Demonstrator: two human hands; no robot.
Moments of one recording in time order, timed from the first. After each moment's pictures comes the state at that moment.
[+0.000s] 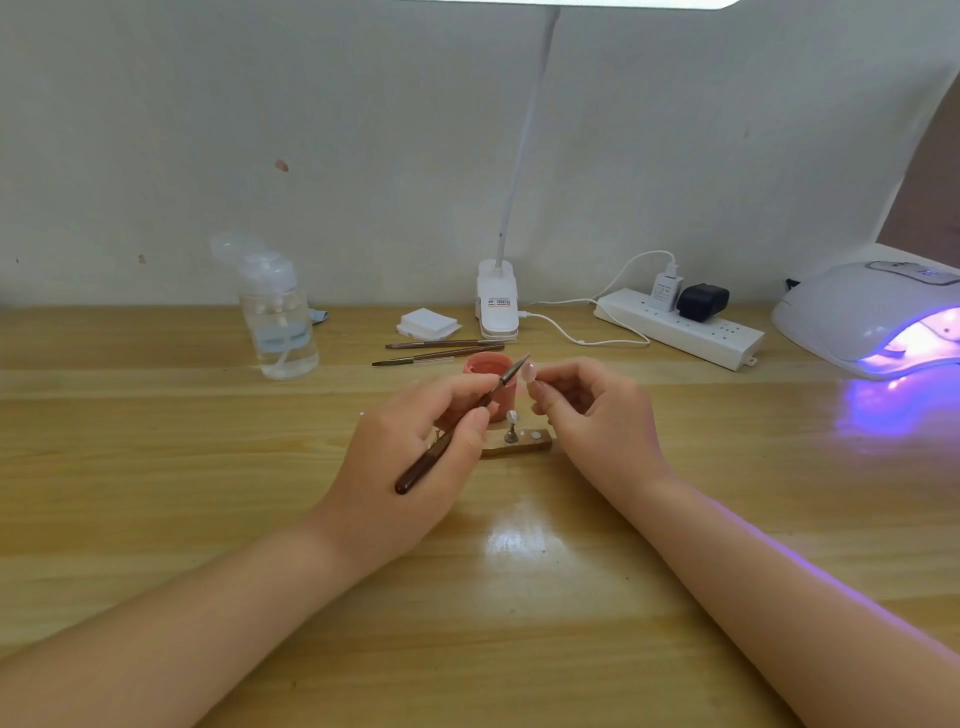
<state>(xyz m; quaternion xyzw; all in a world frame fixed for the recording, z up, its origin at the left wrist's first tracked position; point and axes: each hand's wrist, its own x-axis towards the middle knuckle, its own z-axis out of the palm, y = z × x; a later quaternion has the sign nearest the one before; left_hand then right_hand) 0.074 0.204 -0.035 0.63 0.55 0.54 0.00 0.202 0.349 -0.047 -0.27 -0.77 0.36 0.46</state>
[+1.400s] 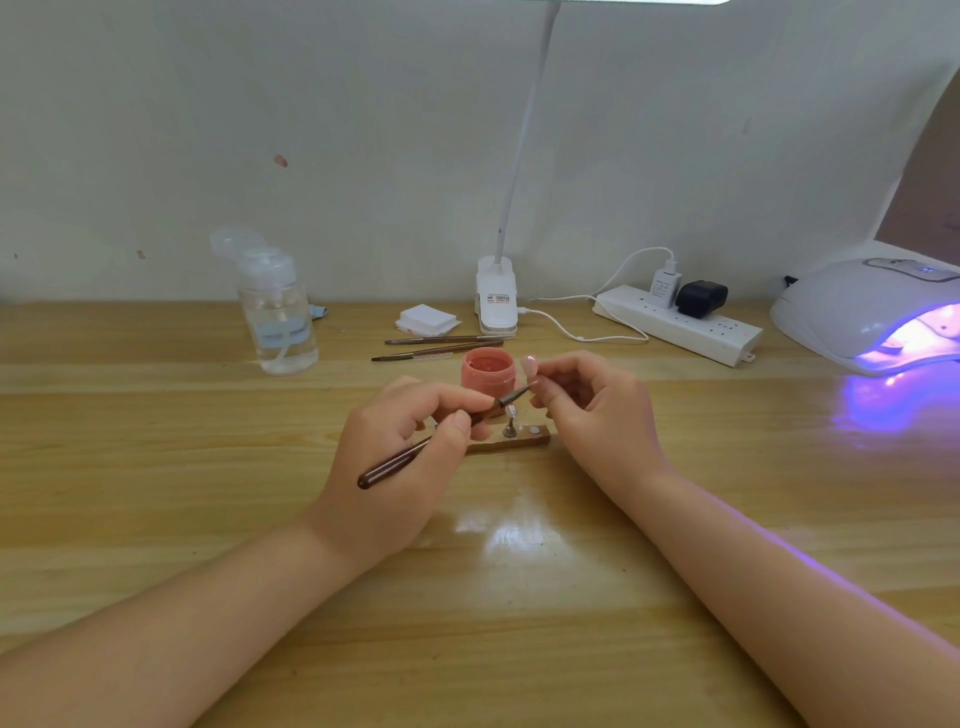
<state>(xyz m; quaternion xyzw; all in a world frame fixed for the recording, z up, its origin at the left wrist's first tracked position) 0.075 0.199 -0.037 0.59 0.56 0.57 0.02 0.203 0.348 -0.046 -0.26 -0.77 0.36 0.46</state>
